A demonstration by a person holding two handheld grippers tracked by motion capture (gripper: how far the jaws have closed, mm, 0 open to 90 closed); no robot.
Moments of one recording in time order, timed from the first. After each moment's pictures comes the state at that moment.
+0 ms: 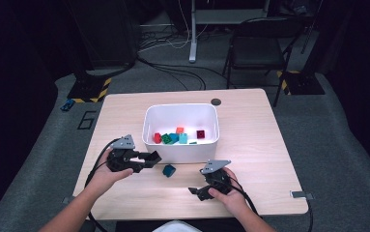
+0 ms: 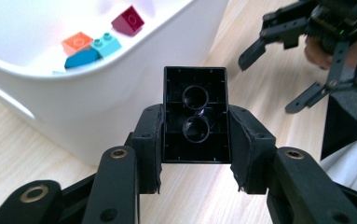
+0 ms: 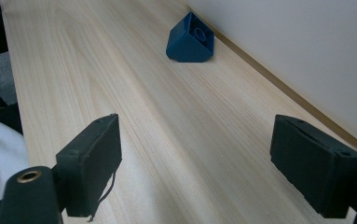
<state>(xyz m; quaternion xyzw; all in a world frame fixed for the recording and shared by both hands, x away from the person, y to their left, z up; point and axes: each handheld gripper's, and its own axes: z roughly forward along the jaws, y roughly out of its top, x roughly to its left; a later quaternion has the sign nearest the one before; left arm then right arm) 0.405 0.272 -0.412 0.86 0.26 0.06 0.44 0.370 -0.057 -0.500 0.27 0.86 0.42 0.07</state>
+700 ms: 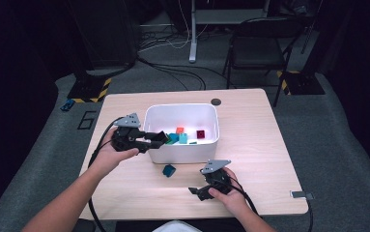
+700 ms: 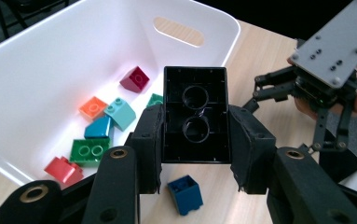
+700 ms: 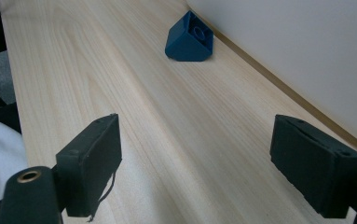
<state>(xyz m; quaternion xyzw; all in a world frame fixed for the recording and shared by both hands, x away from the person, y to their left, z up) 0.437 0.247 -0.356 0.86 0.23 0.07 0.45 0.371 -0.058 -0.500 0.26 0.86 0.42 0.07</state>
